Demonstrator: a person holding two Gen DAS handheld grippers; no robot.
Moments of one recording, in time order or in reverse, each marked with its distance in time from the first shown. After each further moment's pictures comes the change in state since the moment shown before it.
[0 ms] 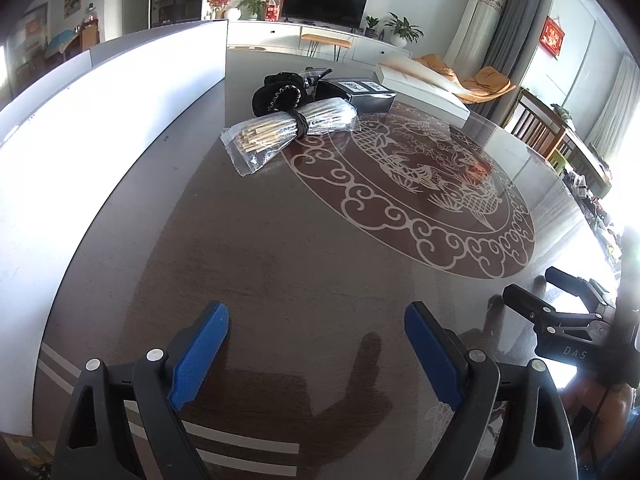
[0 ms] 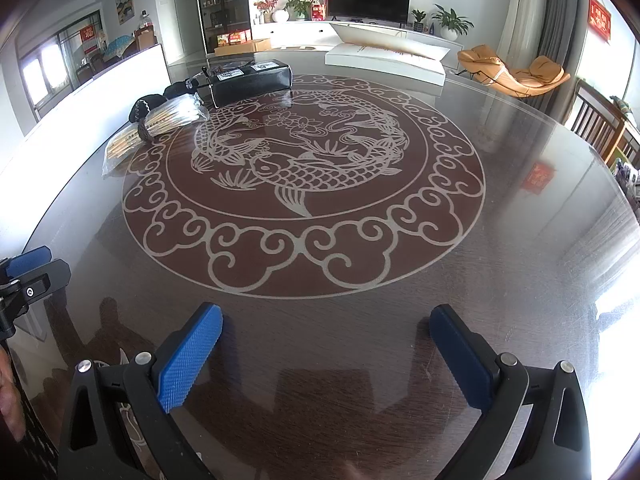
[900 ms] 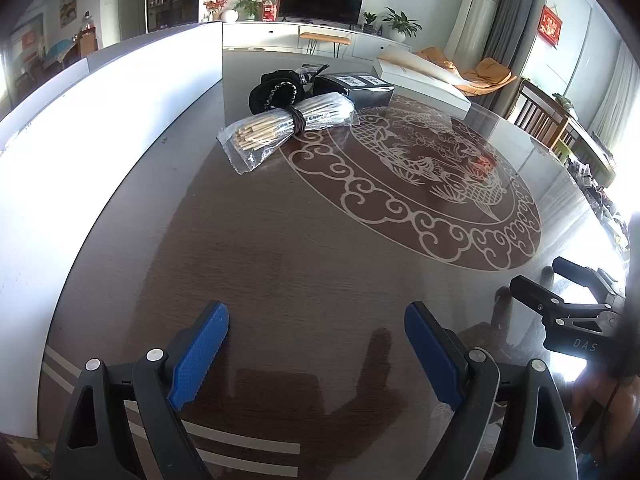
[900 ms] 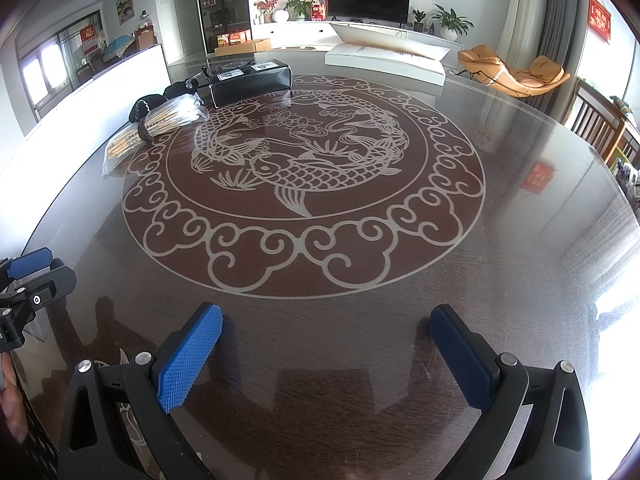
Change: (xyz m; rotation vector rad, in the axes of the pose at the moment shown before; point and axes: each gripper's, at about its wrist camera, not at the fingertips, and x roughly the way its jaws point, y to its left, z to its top) left arm 0.003 -0.004 -0.001 0.028 0.005 0.027; right arm 0.000 0.000 0.000 0.000 0.000 -0.001
